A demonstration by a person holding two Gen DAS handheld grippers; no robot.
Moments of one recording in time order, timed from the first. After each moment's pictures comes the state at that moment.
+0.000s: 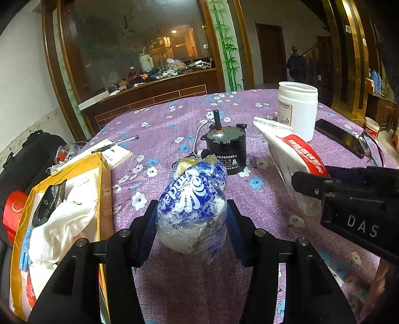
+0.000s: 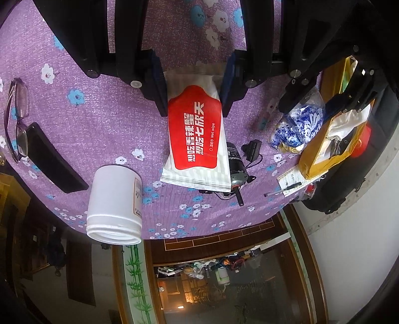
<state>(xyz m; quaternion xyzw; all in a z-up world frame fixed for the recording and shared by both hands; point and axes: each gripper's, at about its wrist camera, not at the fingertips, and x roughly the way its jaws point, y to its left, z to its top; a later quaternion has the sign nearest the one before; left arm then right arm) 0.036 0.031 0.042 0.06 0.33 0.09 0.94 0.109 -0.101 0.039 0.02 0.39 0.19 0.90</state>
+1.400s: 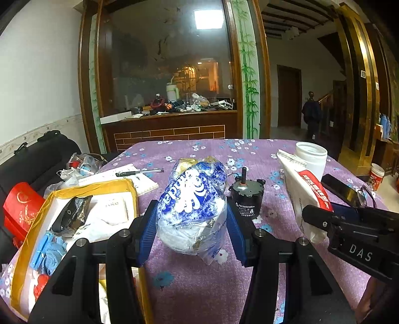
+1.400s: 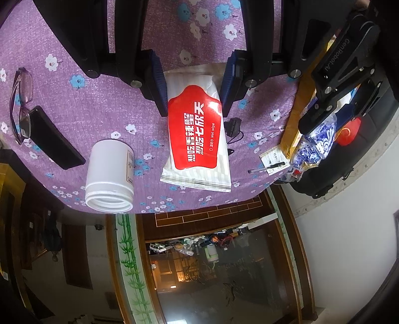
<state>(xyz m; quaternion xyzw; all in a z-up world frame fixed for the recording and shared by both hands) 0.007 0.064 0.079 0.00 0.22 0.12 0.97 0.088 -0.102 0.069 0.03 0.33 0.21 0.92</state>
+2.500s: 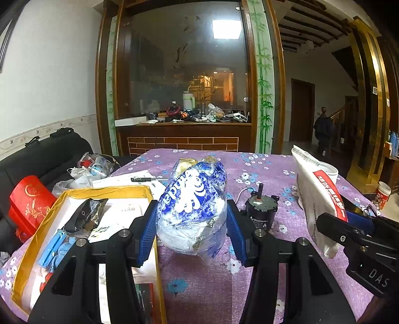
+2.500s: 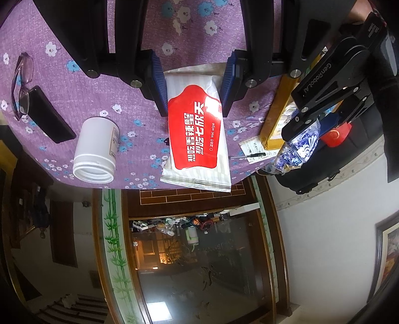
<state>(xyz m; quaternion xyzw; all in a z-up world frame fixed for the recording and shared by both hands) -0.003 0.081 0.086 -0.03 0.19 0.16 0.97 0.062 -0.089 0.089 0.01 0.26 0.25 0.93</state>
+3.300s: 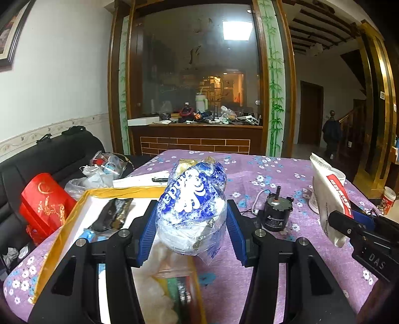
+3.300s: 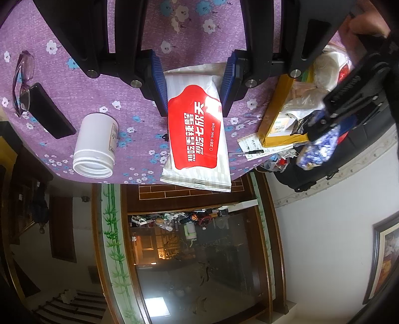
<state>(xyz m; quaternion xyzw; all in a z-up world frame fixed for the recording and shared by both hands) -0.032 0.107 0.098 -0.04 0.18 0.19 0.96 0.059 -0.088 0.089 0.01 0.25 0.25 0.93</state>
